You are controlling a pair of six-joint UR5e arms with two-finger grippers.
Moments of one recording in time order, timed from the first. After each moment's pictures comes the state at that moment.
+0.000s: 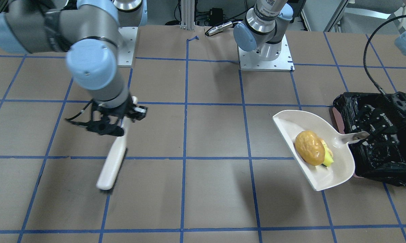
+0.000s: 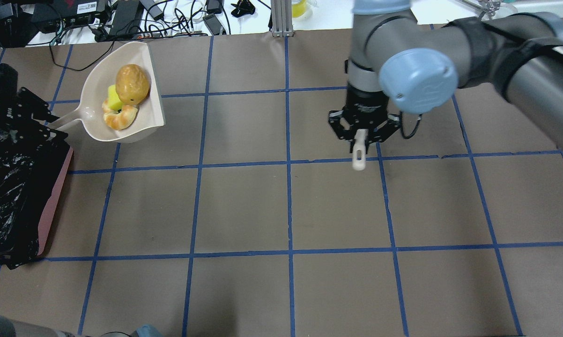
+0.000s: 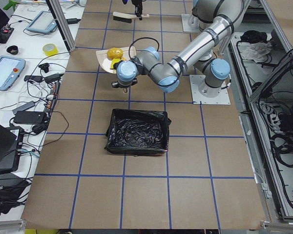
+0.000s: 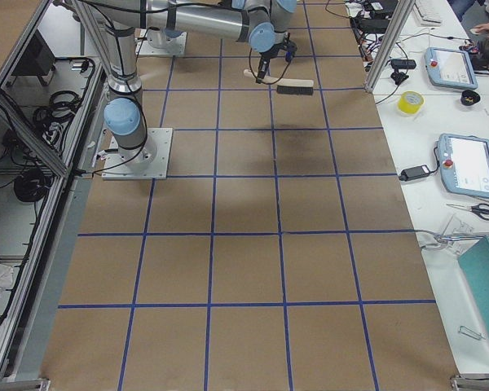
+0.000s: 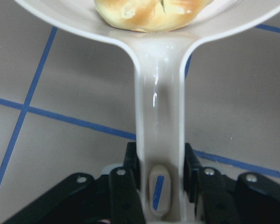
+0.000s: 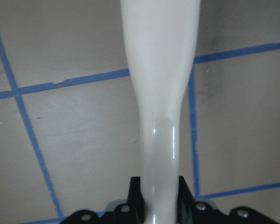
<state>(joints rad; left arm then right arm) -0.87 -1.81 -1.65 -1.42 1.14 2.04 1.62 -1.33 1.61 -1.65 -1.55 0.19</state>
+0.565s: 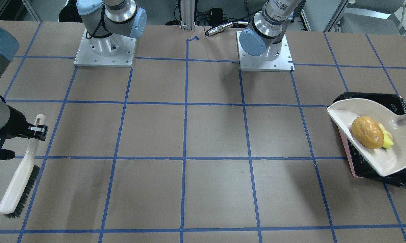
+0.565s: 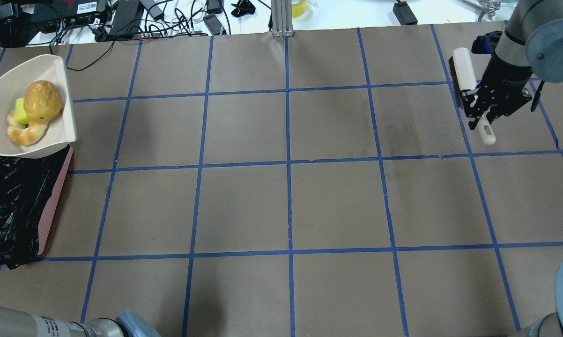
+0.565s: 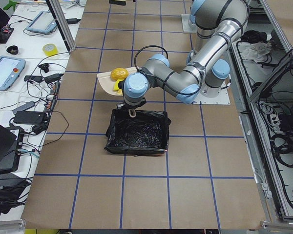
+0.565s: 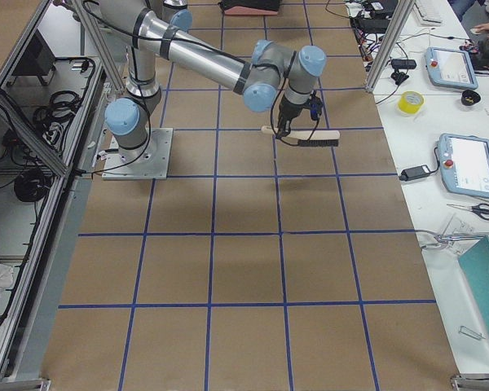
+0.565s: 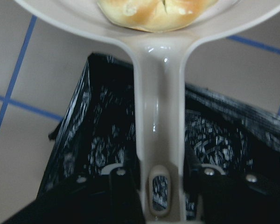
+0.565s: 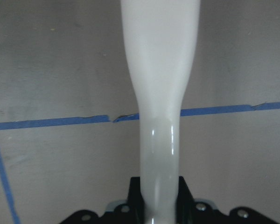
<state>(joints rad) -0.67 -1.85 -1.44 -1.51 1.37 2.16 1.26 -1.25 1.61 -1.77 -1.70 -0.26</state>
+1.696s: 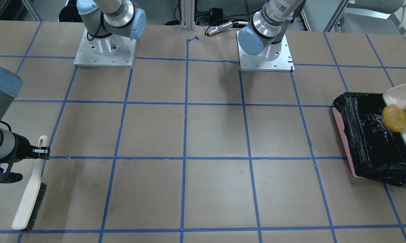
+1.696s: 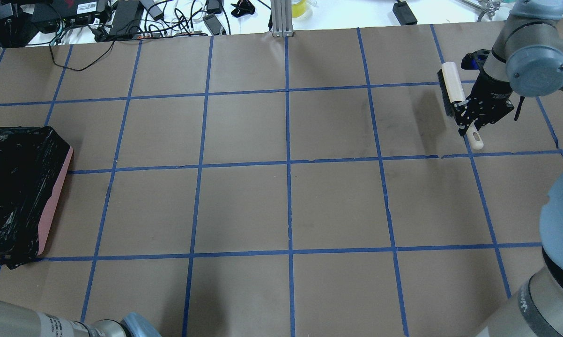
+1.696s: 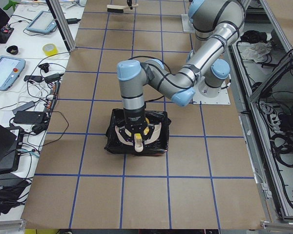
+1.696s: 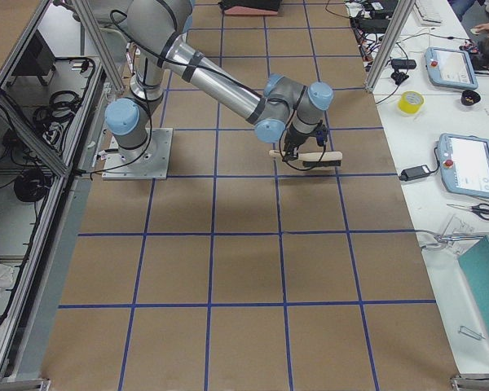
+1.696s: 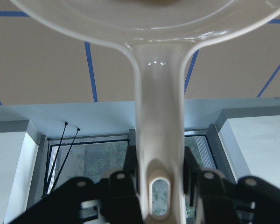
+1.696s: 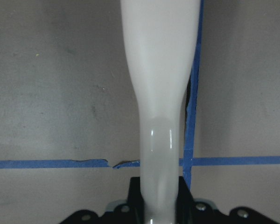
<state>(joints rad) -0.79 -1.87 -1.46 -0.97 2.15 2.44 1.24 -1.12 1.61 -1.87 -1.63 -0.31</state>
